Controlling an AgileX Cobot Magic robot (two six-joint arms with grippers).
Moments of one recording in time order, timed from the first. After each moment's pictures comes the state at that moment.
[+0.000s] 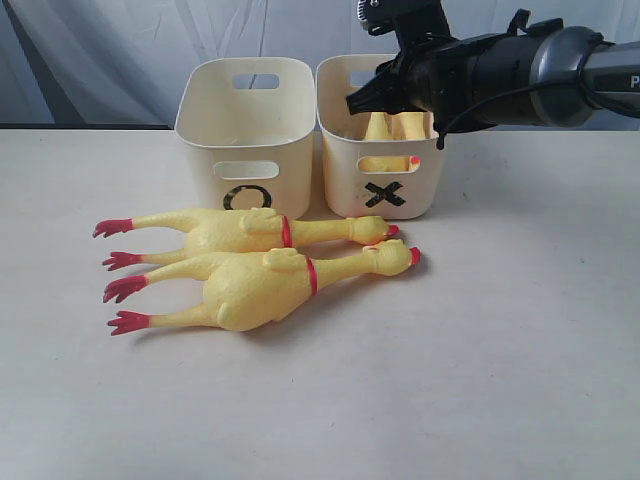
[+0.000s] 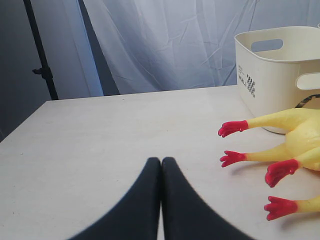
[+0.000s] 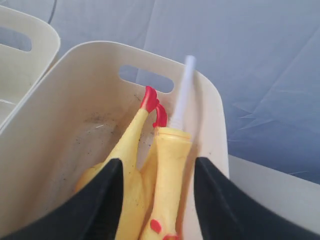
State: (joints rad) left arm 0.00 0.00 0.00 0.18 0.23 -0.08; right arm 0.49 1.99 -1.42 1.61 -0.39 -1.74
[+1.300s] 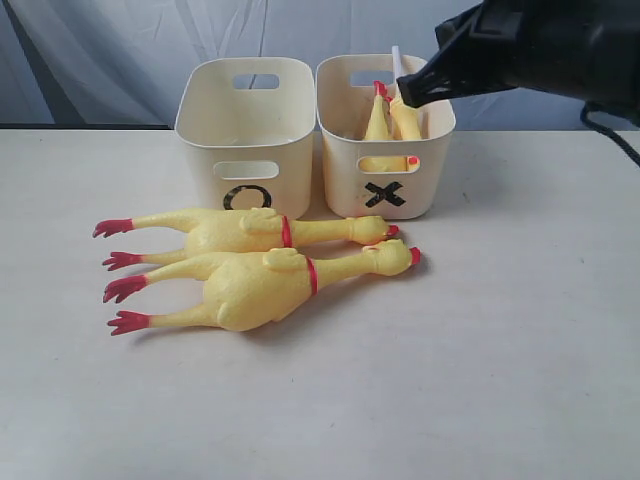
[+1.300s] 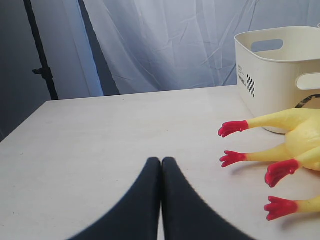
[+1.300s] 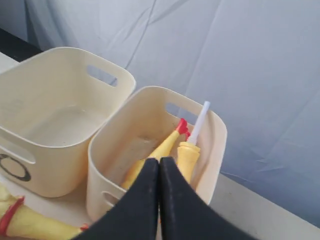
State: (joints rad) left arm 0.00 0.00 0.00 0.18 0.23 -0.08; right arm 0.49 1.38 -0.99 1.75 -0.11 -2.01
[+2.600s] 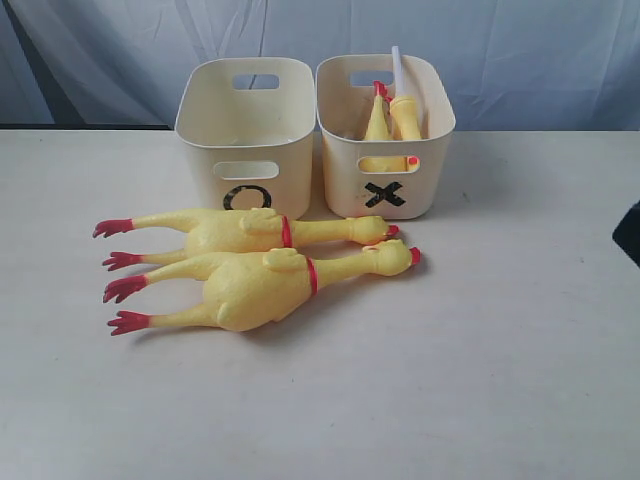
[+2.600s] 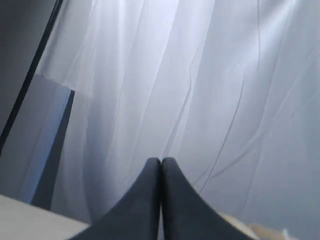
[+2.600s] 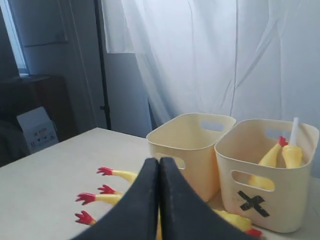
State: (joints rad) left arm 0.00 0.00 0.00 -0.21 -0.29 -0.16; right arm 0.49 0.30 -0.25 1.75 0.21 -1.63
